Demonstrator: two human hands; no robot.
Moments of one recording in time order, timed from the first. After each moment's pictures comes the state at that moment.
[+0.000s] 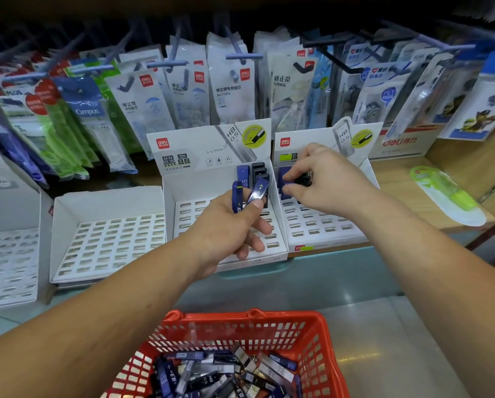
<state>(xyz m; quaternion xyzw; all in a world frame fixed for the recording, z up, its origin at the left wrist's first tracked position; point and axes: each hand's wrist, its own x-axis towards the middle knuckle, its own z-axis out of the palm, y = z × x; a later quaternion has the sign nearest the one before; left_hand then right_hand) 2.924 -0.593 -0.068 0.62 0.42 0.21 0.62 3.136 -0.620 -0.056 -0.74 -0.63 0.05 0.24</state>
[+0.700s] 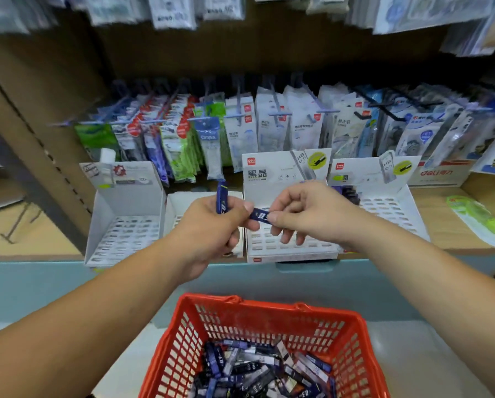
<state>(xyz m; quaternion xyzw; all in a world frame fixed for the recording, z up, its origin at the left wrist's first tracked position) 2.784 -0.625 -0.002 0.57 0.46 0.33 0.59 2.983 -0.665 0.005 -0.60 -0.60 0.40 0.35</state>
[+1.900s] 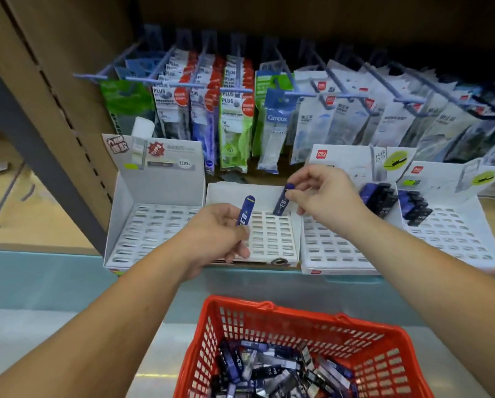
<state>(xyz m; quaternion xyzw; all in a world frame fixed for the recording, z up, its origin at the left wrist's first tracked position) 2.700 -0.523 -0.076 0.59 0.50 0.24 0.59 2.914 -0.548 -0.039 -0.69 -0.54 0.25 0.41</state>
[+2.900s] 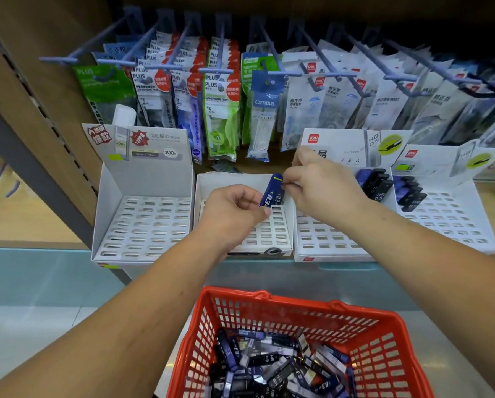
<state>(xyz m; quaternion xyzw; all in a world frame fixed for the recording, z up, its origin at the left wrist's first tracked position) 2.744 -0.529 -0.079 0.59 0.49 0.33 0.56 2.924 -0.553 -0.038 -0.68 -0.72 -0.05 0.10</state>
